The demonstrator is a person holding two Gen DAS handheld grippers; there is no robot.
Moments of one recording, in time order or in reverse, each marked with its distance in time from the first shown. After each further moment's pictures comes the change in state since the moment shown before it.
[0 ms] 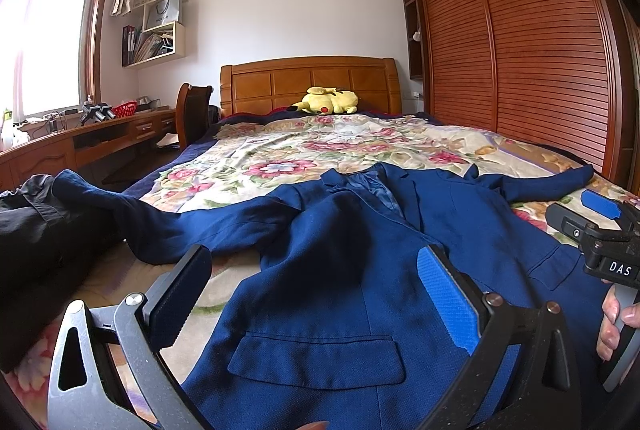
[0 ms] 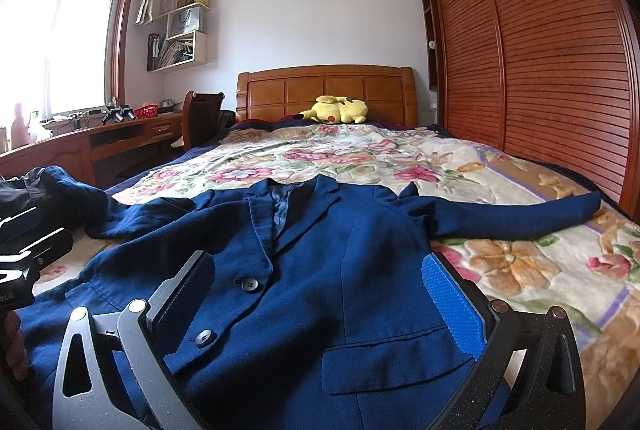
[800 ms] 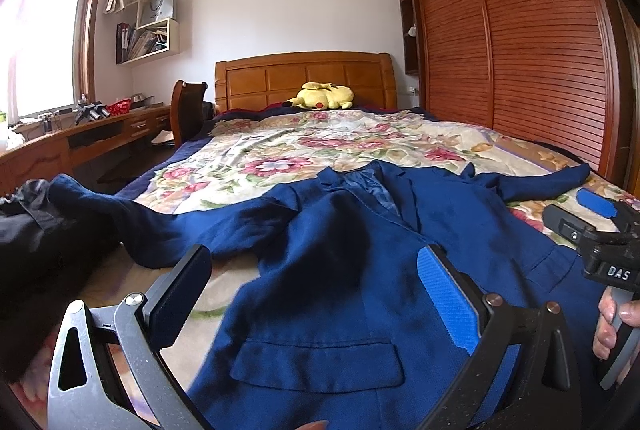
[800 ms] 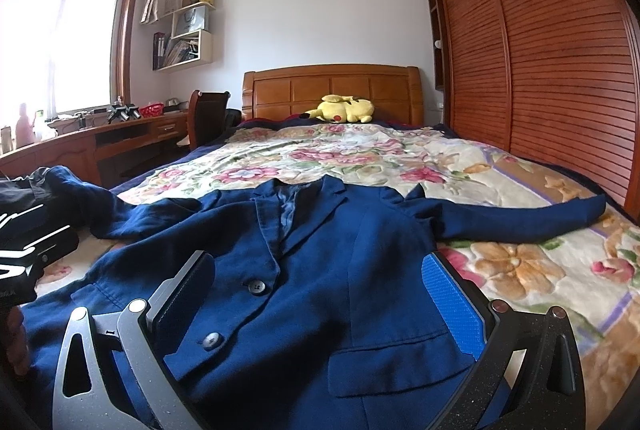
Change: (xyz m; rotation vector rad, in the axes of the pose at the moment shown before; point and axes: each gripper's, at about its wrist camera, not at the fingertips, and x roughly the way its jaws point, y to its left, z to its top) left arm -0.001 0.006 0.015 0.013 0.025 -0.010; right arm -0.002 0.003 0.007 -0.005 -0.001 0.026
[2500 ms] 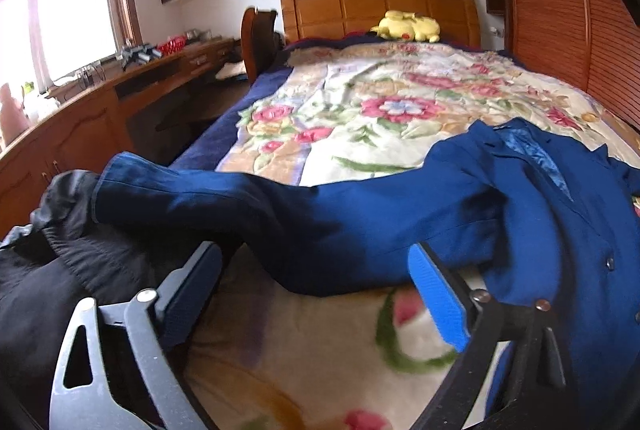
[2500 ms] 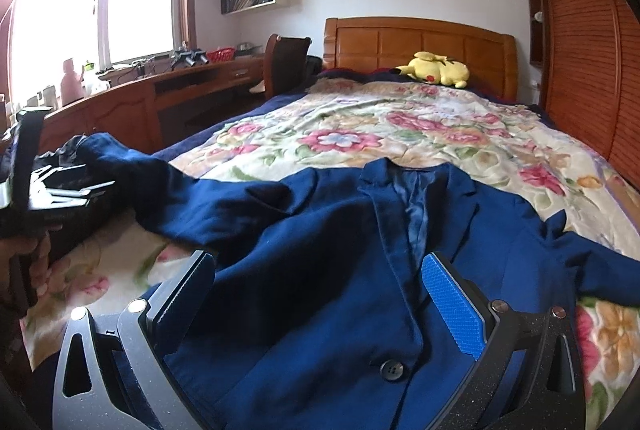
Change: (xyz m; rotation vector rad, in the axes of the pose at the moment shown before) left arm 0.135 0.188 0.023 -0.021 0.300 0.219; right arm 0.116 0.043 0.061 -0.100 0.211 0.262
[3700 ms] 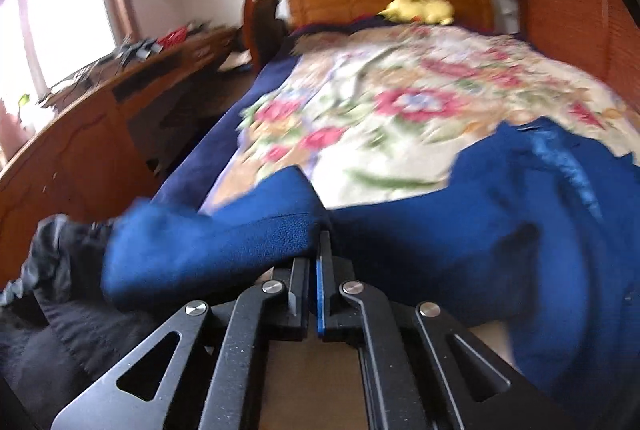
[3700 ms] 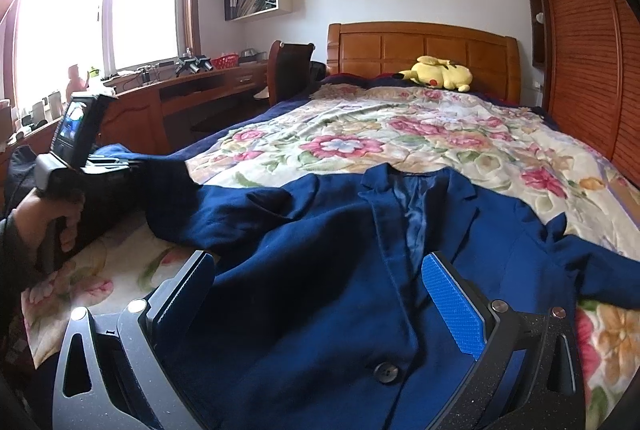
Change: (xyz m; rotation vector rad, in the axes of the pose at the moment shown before) left arm 0.026 -0.015 0.047 0.039 0.037 0.028; right arm -0.011 -0.005 0.002 0.009 -0.049 0.002
